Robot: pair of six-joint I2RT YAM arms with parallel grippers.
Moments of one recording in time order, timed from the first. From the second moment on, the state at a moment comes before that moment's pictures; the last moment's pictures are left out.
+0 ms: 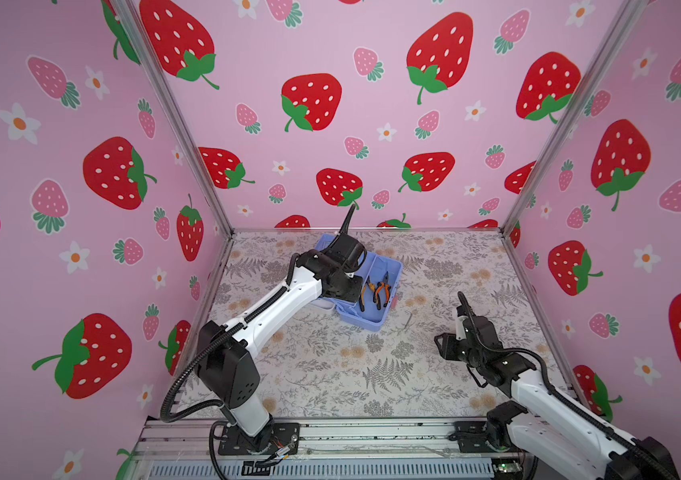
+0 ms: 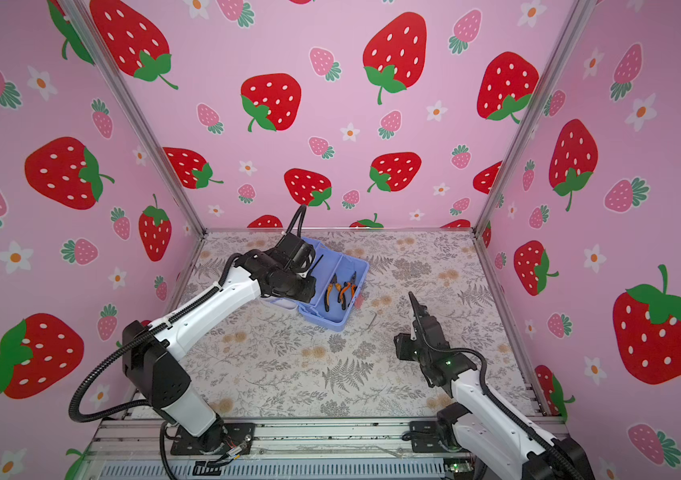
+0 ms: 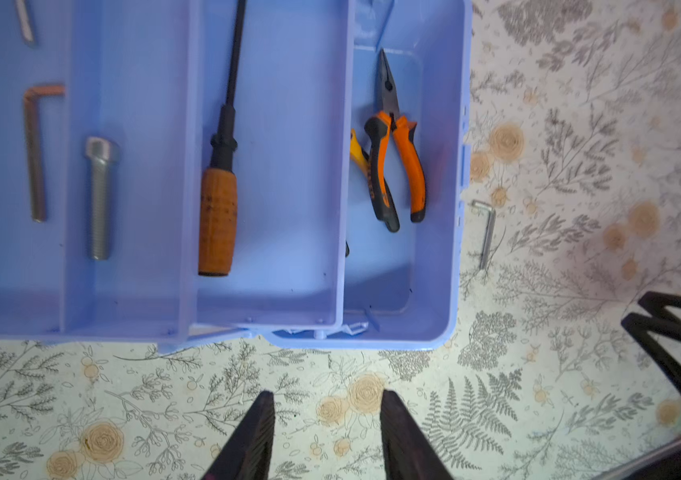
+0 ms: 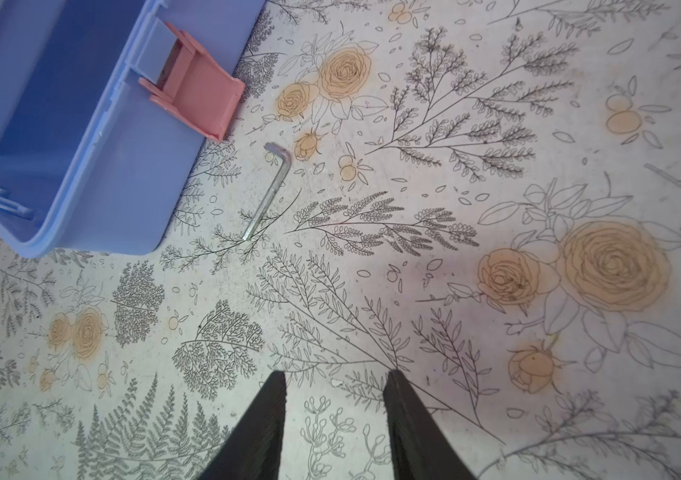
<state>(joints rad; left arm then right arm) -0.65 1.67 1.57 -1.02 -0.04 -0.29 0.51 0.88 0.36 -0.28 -0.03 0.48</state>
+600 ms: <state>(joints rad) -0.74 1.67 1.57 -0.99 0.15 -0.34 0.51 1.20 0.49 -0.24 -0.04 0.53</state>
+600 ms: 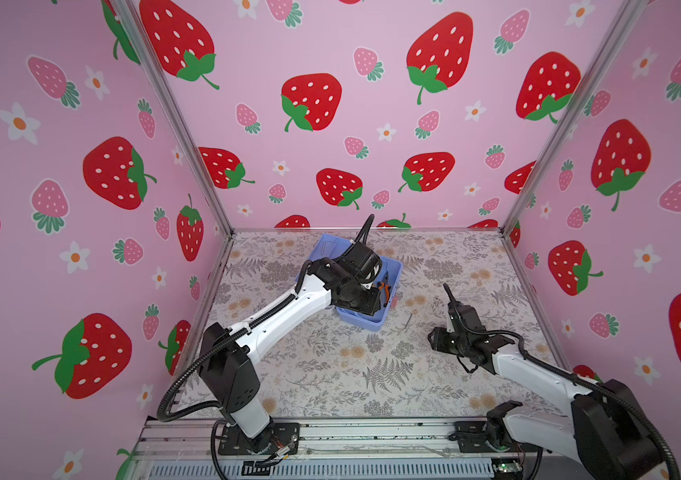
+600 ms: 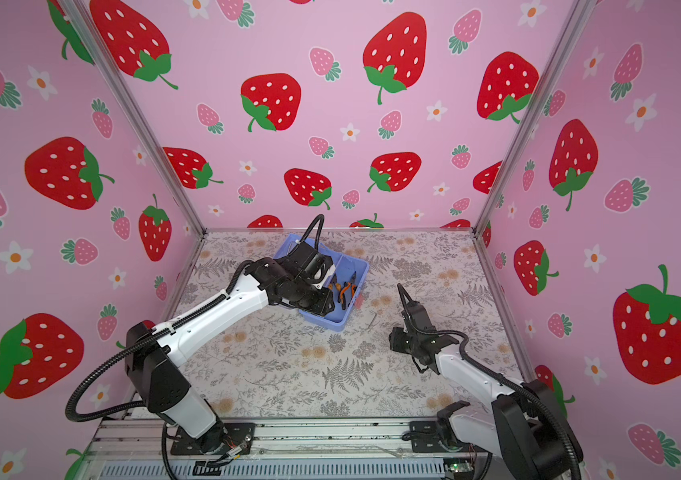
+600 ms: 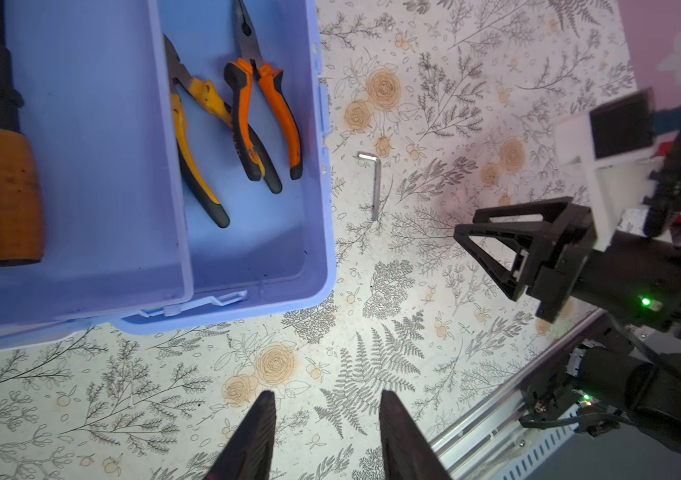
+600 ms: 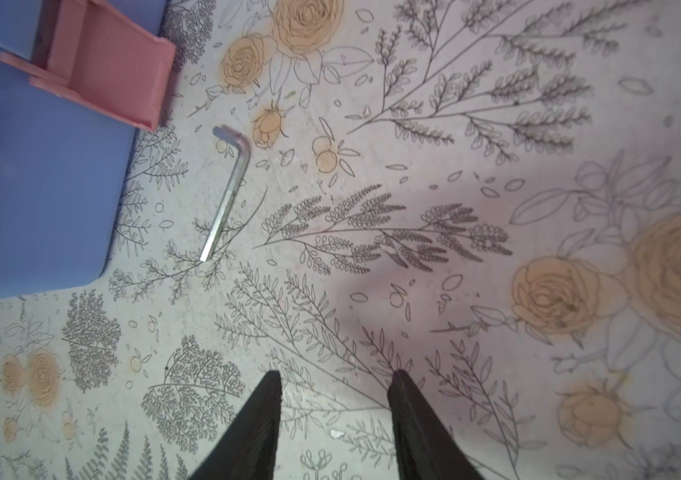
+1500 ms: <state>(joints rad) -0.75 1.69 1.58 -1.00 0.06 -0.34 0.60 1.69 0.83 -0.12 0.01 0.47</state>
